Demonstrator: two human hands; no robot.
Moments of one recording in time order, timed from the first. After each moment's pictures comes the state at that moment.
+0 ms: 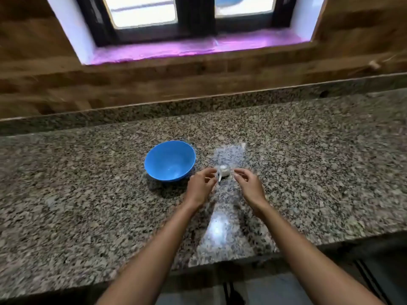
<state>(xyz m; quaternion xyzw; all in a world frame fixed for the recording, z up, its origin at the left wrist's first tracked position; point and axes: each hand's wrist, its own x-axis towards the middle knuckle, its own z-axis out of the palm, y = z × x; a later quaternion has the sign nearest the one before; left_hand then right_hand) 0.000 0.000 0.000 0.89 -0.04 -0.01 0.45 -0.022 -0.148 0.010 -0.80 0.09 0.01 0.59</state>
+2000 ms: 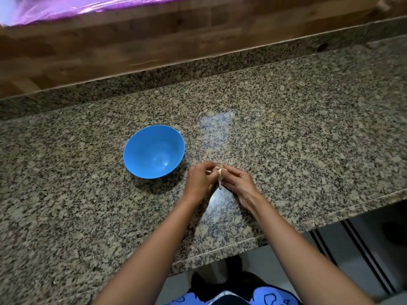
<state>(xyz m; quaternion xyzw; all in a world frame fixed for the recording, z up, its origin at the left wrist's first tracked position) 0.026 -0.005 -0.040 0.89 -0.06 -0.06 0.45 -0.005 -0.135 -0.025 -0.50 0.26 0.14 0.82</state>
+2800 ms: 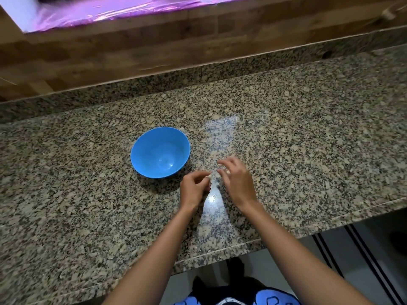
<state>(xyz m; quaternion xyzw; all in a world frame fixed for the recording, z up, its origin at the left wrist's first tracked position) 0.003 0.014 -0.039 0.80 0.11 -0.09 0.58 -0.008 -0.114 -0.012 -0.93 0.04 -0.06 0.37</state>
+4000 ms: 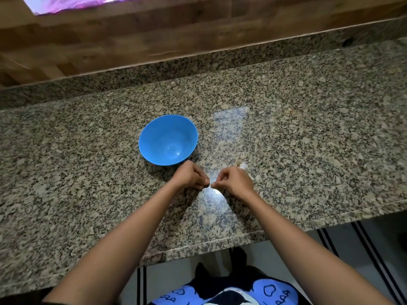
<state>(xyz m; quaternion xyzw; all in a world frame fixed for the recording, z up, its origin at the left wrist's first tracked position) 0.023 0.052 -0.010 0.84 0.04 -0.30 0.45 -0.008 -0.105 -0.027 -0.90 0.08 0.20 0.37</state>
